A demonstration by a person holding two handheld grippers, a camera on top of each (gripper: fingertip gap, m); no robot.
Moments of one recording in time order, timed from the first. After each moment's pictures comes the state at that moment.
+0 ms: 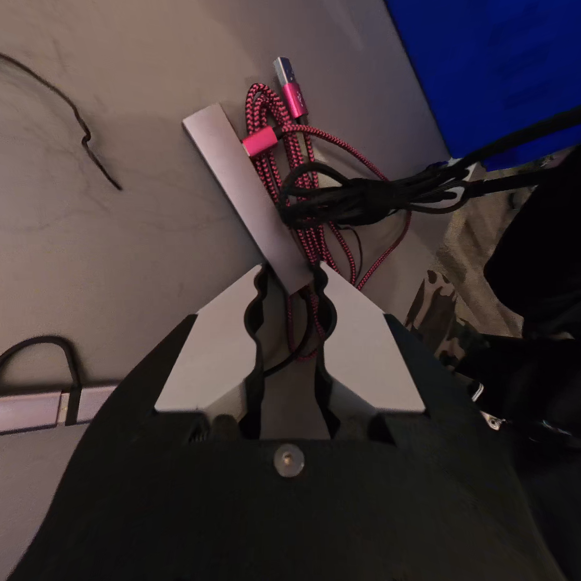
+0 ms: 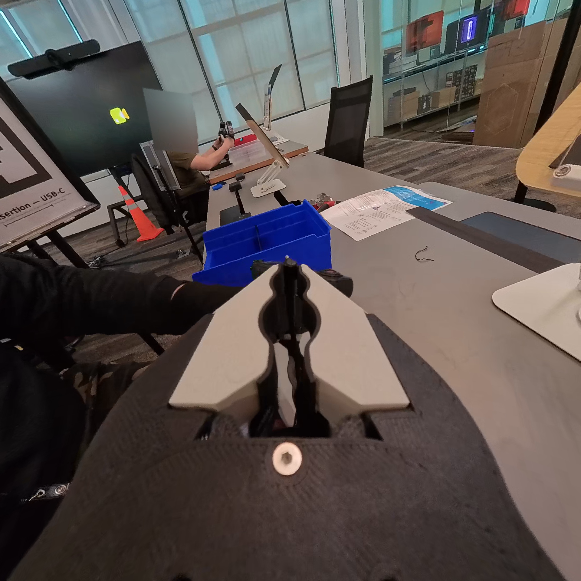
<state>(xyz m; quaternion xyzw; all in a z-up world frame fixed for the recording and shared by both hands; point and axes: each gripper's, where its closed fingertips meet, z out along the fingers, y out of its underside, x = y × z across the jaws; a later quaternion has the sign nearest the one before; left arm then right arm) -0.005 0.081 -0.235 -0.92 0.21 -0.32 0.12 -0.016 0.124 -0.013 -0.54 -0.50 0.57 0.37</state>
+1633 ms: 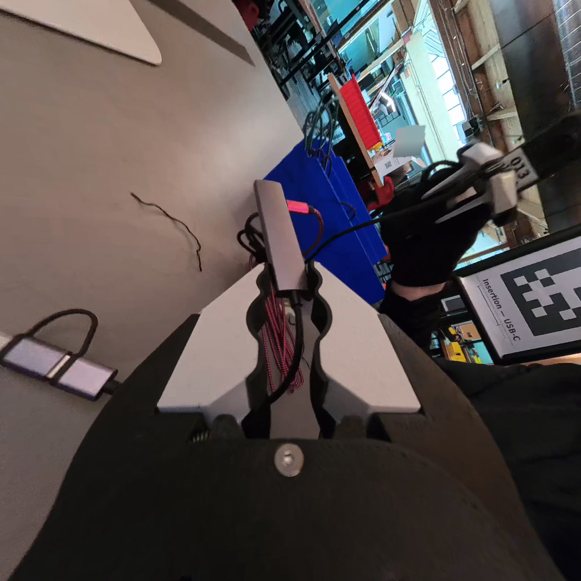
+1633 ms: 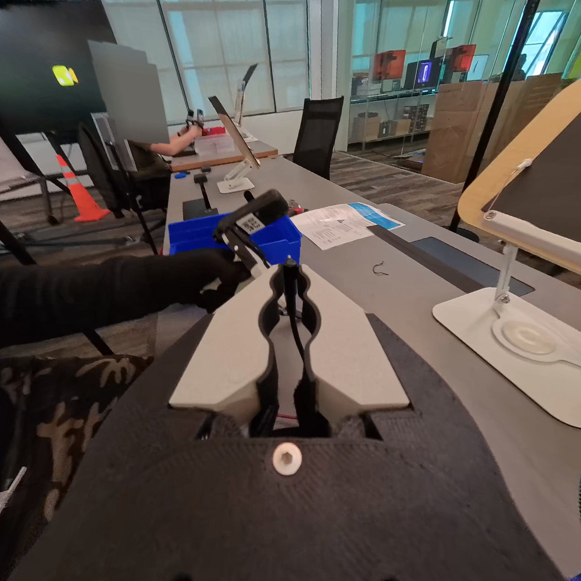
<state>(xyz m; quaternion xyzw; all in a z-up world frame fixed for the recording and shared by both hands) -0.089 0.118 -0.126 -0.79 0.00 -0.50 0.36 -0.004 0.129 0.001 -0.53 -0.52 0.51 0.44</state>
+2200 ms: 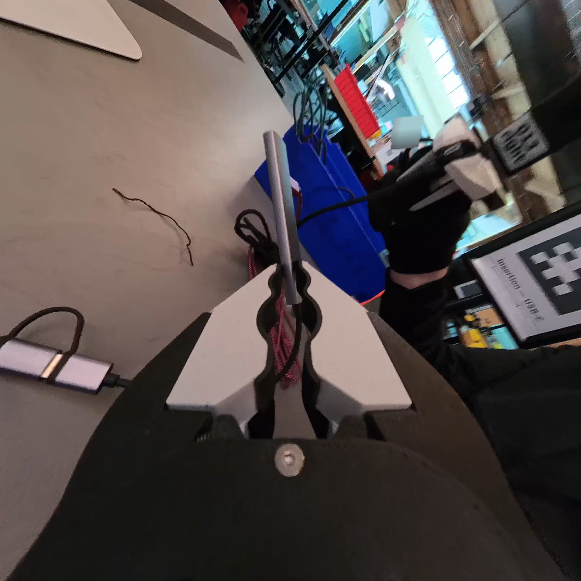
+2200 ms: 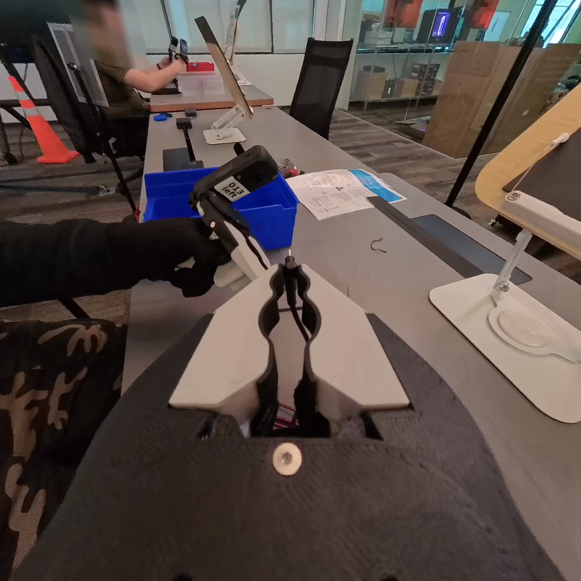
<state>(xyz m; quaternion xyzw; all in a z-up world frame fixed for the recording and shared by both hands) -0.075 0.107 -0.132 -0.79 0.03 -0.49 0.38 -0.025 0.124 -0.033 -0.54 -0.57 0.45 0.43</state>
